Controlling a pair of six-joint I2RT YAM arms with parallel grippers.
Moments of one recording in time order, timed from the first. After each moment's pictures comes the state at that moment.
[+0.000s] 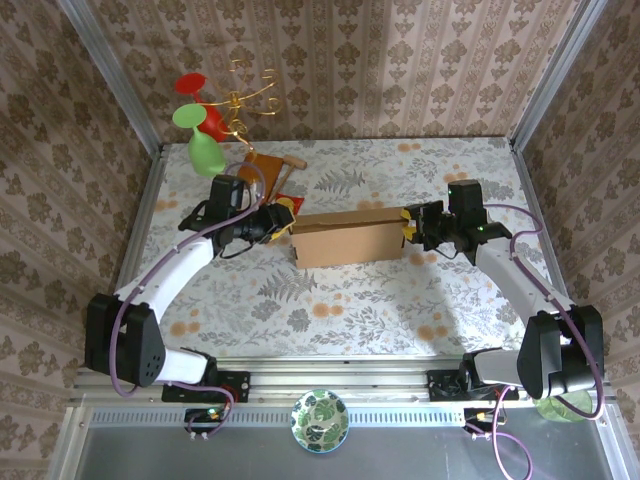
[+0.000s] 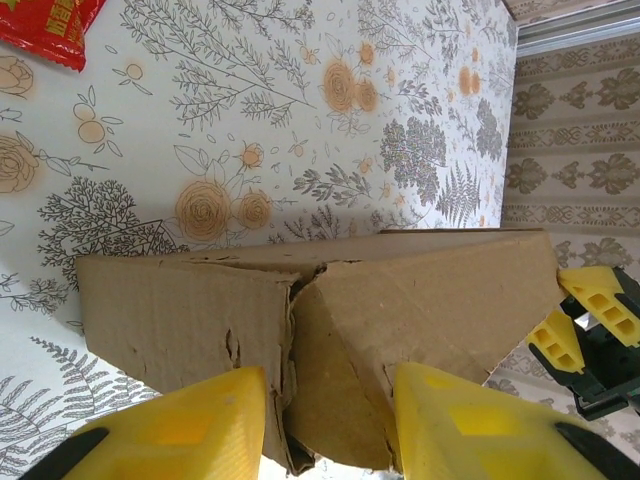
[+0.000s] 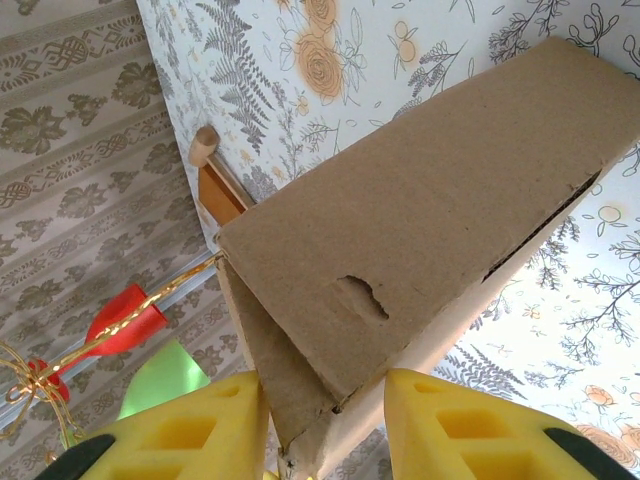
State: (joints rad) left arm -0.37 1.38 1.01 -0.39 0.55 -0.82; right arm 0.12 1.30 0.89 -0.33 -0.45 1.57
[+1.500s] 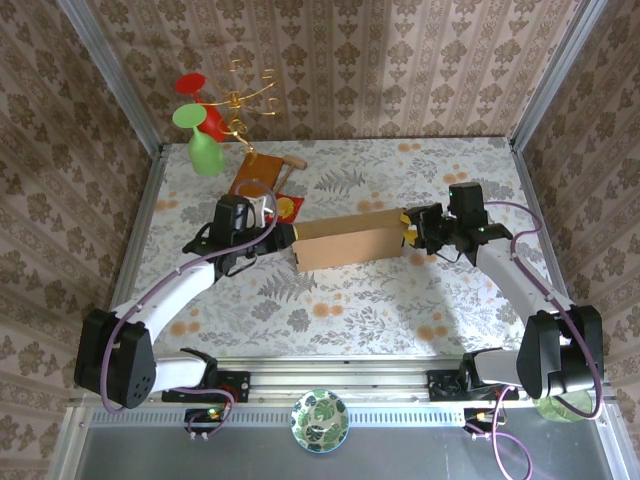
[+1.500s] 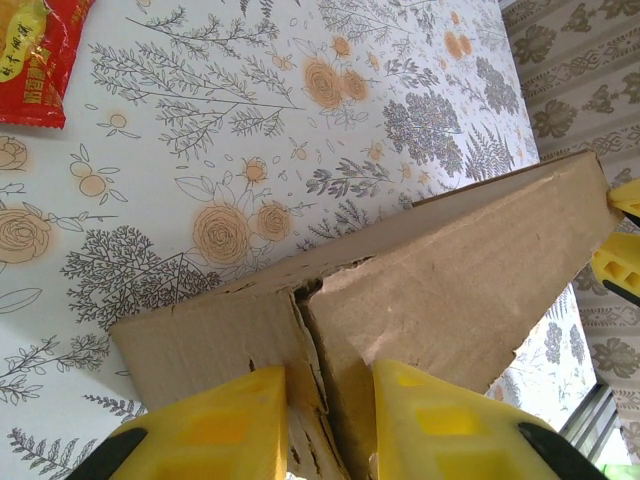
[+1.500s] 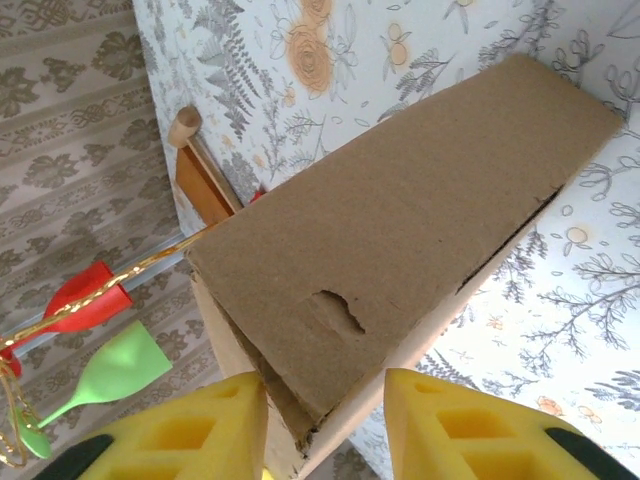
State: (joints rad) left arm -0.44 1.27 0.81 -0.21 0.46 -0.57; right arm 0.10 1.30 0.89 -0.38 -0.47 1.42
